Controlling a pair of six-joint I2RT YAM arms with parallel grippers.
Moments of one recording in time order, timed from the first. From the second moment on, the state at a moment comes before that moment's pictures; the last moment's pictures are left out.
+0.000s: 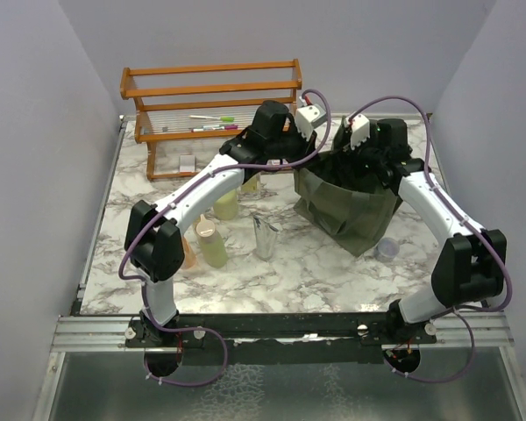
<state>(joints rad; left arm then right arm) -0.67 1.85 1.73 -0.28 0.46 0.02 0.18 1.50 1.21 -0.31 -0.33 -0.36</state>
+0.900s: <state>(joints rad) -0.66 2.03 2.06 -0.37 0.32 -0.01 0.18 1.49 1.36 -0.38 -0.30 -0.33</state>
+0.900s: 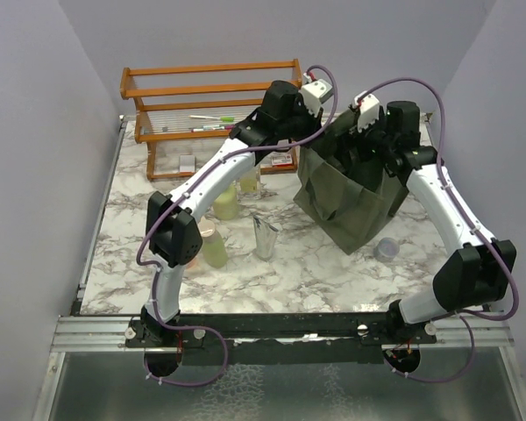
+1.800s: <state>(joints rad) -0.62 2.17 2.27 -0.40 0.33 0.05 0.18 1.43 1.49 -0.48 -0.17 -0.30</state>
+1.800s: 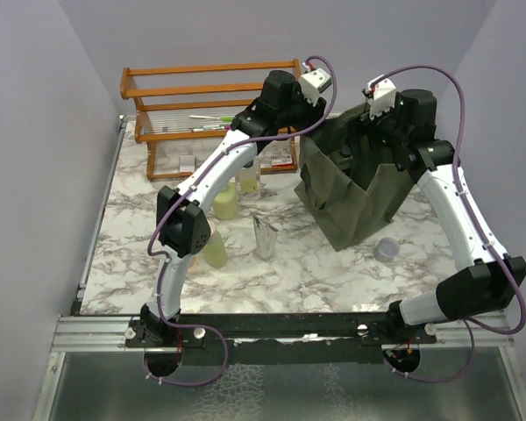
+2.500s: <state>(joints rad) -0.57 1.87 2.05 -0.41 0.39 0.05 0.18 1.37 1.58 -0.54 -0.39 -0.28</state>
